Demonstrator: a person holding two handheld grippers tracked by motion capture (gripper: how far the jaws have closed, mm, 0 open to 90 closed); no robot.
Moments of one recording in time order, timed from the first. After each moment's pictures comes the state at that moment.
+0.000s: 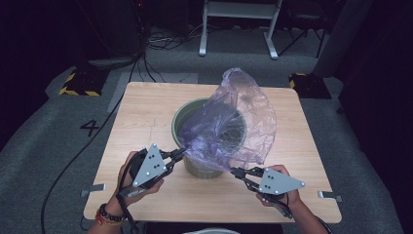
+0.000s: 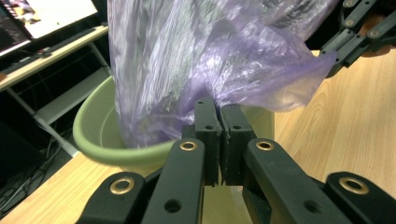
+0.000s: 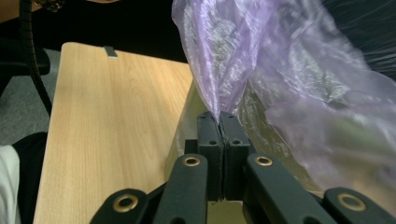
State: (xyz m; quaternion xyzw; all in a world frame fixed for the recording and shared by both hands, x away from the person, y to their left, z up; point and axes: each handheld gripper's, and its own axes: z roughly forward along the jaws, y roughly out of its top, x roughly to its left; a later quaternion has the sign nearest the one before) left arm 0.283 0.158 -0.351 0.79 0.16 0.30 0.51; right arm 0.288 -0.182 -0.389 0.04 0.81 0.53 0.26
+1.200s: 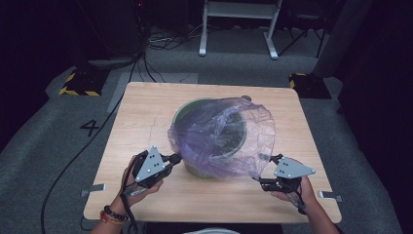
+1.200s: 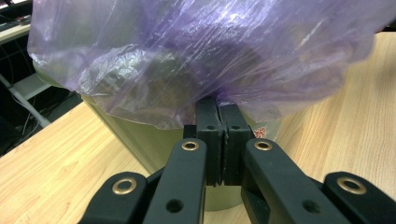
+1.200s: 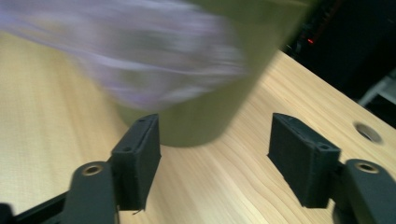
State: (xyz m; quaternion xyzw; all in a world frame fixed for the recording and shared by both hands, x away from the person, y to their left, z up) left arm 0.307 0.166 -0.397 0.80 0.19 0.26 0.51; right arm 0.324 -0.242 -0.429 0.17 0.82 0.48 0.26
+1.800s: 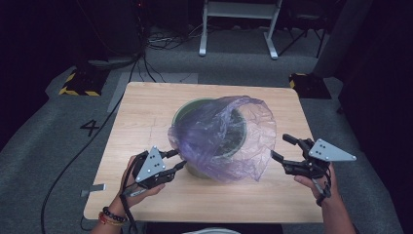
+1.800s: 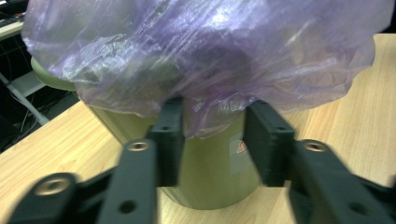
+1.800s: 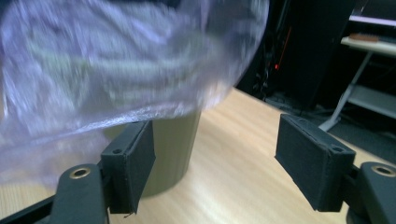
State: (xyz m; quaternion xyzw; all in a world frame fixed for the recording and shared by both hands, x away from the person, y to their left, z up) left arm 0.303 0.166 -0.393 0.80 0.20 0.25 0.51; right arm 0.337 -0.292 -0.376 0.24 0.75 0.56 0.26
